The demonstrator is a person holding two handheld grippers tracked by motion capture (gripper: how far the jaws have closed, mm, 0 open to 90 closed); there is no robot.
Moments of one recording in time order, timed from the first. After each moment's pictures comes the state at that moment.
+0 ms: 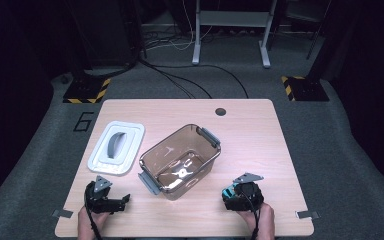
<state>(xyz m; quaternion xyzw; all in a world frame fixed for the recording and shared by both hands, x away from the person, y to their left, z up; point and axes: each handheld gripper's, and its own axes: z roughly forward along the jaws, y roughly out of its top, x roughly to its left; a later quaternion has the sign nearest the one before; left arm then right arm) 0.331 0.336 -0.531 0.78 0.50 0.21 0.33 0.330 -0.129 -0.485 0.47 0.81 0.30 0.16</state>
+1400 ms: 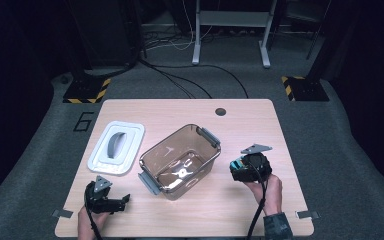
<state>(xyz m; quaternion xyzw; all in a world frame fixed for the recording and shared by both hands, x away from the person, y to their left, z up) 0.331 0.336 -0.531 0.77 0.50 0.21 0.33 0.387 -0.146 -0.428 0.48 0.80 0.30 0.20</state>
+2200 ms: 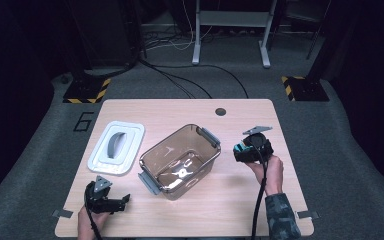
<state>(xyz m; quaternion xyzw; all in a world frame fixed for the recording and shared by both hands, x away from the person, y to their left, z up) 0.331 0.336 -0.531 0.78 0.50 0.21 0.33 0.436 -0.154 -0.409 0.49 0.79 0.28 0.23</state>
